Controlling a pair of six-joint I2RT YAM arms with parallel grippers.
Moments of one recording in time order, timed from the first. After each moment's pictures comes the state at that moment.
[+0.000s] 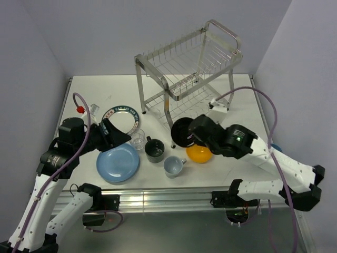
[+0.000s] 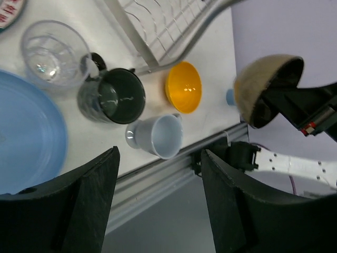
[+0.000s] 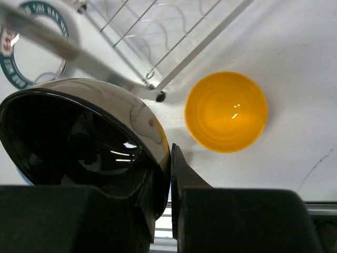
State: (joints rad) left arm -0.30 0.69 0.99 -0.81 0.38 -0.73; right arm 0.96 1.04 1.23 -1.09 0.61 1.02
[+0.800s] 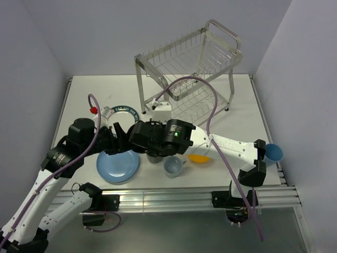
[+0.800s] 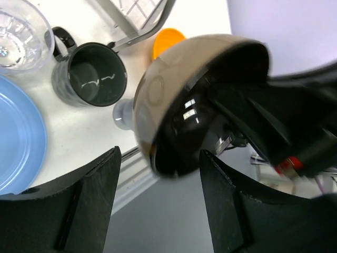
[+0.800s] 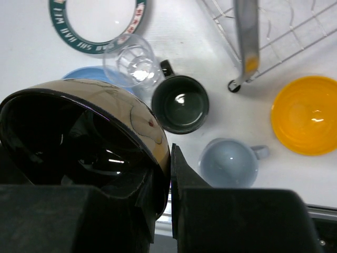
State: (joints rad) left arm -0.49 0.71 0.98 -0.78 0.38 -0.75; right arm 1.31 1.68 1.87 -1.30 0.74 1.12
